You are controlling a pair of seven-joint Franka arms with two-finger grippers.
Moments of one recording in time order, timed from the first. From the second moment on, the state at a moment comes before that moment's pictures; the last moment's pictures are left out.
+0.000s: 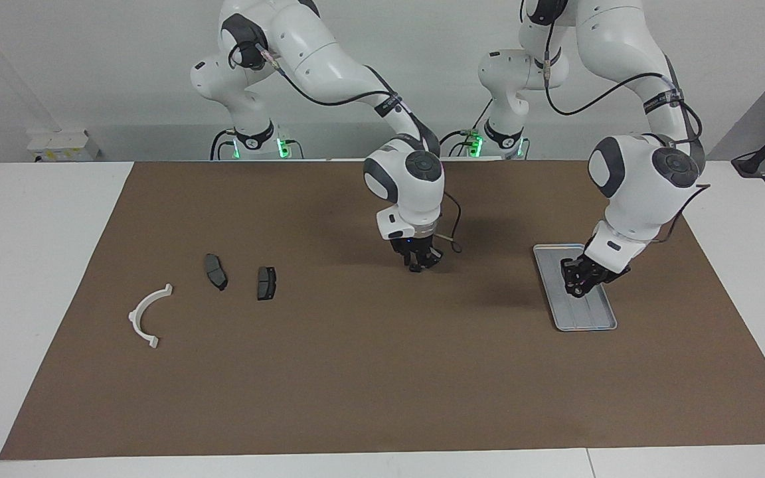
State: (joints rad) left arm -0.09 0.29 0.01 -1.75 -0.05 2.11 0.00; right arm 0.71 0.60 0.01 -1.59 -0.01 2.22 1.33
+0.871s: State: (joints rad) left arm -0.13 0.29 0.01 -1.81 -0.03 2.21 -0.12; right arm 0.66 0.59 0.00 -1.47 -0.06 2.03 1.25
